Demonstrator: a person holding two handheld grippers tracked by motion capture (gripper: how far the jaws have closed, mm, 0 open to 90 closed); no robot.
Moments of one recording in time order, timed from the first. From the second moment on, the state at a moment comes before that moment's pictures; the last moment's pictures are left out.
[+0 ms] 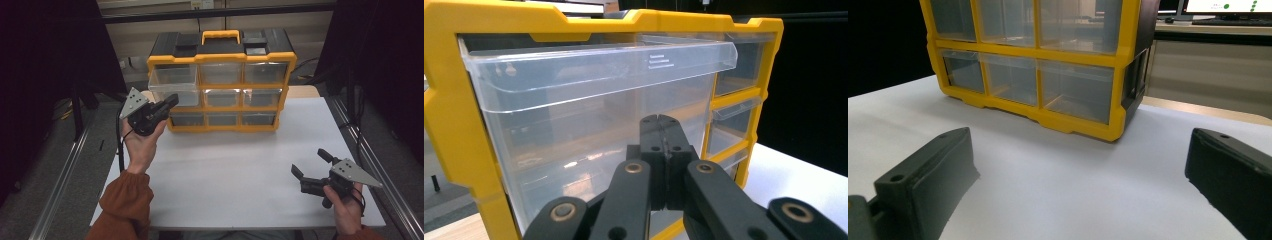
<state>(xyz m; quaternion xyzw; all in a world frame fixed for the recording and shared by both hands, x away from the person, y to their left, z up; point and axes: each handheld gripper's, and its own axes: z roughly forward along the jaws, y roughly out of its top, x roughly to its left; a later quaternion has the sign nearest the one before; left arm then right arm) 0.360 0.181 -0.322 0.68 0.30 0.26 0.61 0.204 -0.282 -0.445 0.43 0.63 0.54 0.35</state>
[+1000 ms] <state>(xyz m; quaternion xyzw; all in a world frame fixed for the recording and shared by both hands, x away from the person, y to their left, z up) 0.369 0.177 -0.322 0.67 0.31 0.28 0.61 0.204 -0.282 -0.445 0.43 0.63 0.54 0.35</state>
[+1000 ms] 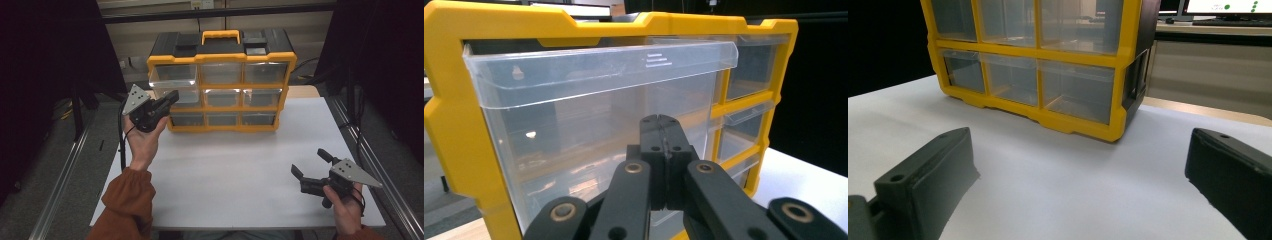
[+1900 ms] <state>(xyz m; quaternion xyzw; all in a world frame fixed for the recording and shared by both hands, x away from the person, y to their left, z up) 0.379 0.176 -0.323 0.67 0.31 0.28 0.61 0.203 -0.282 -0.445 0.43 0.63 0.54 0.35</state>
